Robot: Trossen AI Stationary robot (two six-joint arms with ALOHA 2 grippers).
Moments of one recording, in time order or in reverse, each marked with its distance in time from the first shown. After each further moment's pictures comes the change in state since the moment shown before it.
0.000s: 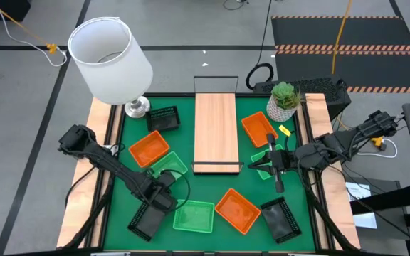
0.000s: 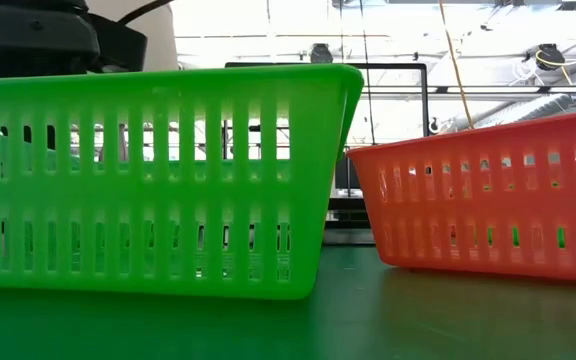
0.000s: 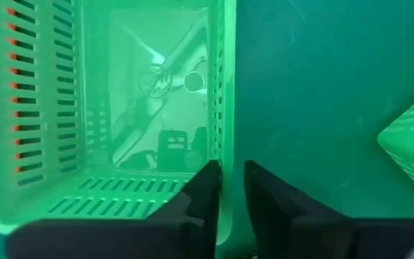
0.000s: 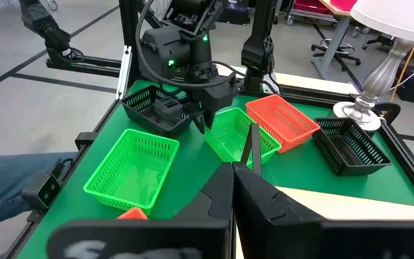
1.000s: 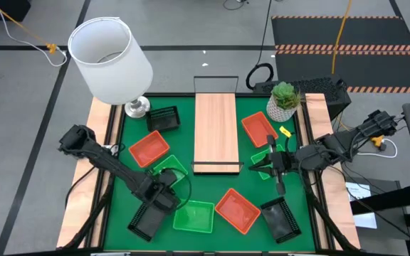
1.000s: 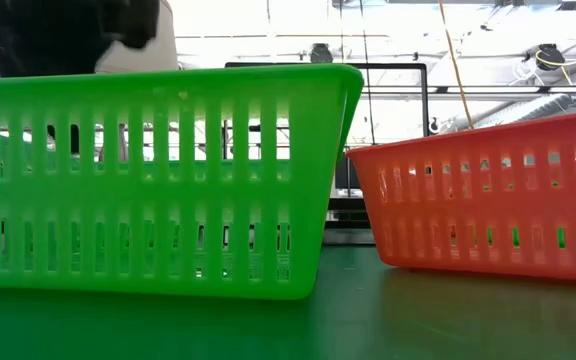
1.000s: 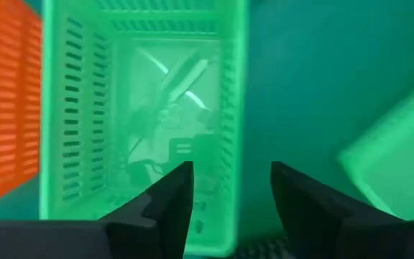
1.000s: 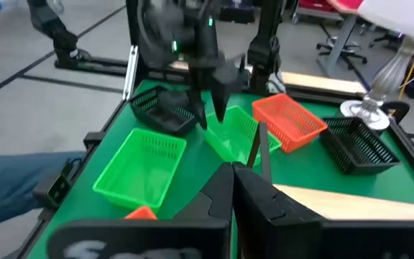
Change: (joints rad) left arm 0.006 0.005 0.118 -0.112 -0.035 -0.052; right arm 0.016 0.000 0.000 0.002 0.000 0.018
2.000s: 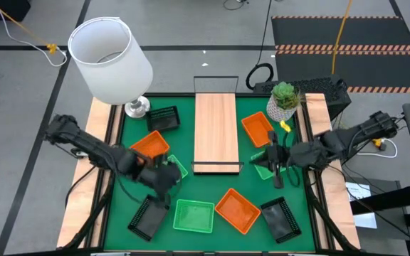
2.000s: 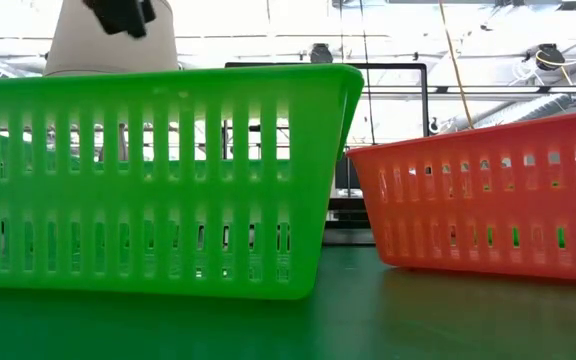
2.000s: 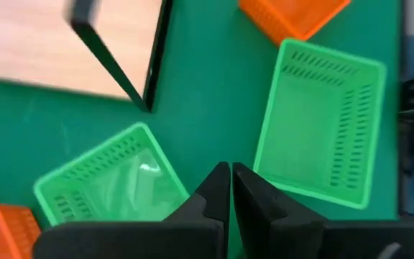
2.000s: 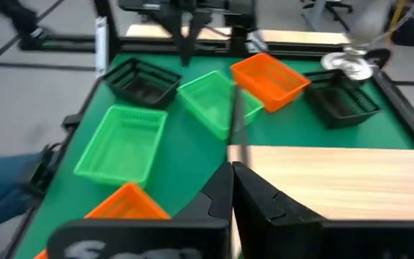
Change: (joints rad) left arm 0.091 -0.232 0.032 0.166 0.088 0.709; right arm -0.043 0.027 0.060 -0.181 -0.006 0.113
